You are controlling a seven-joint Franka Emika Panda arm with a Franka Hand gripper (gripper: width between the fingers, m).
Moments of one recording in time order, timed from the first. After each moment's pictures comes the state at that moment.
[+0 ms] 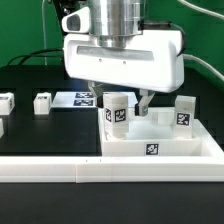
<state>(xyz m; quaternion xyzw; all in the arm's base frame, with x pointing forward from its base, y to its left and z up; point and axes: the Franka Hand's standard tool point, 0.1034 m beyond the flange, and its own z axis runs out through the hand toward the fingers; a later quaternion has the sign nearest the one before) 0.578 0.013 0.074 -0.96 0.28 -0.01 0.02</state>
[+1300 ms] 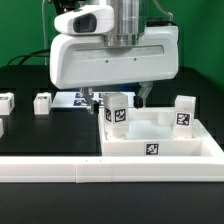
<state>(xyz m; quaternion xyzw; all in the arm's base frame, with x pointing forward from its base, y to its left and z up) 0.576 0.006 0.074 -0.99 -0.15 -0.03 0.00</state>
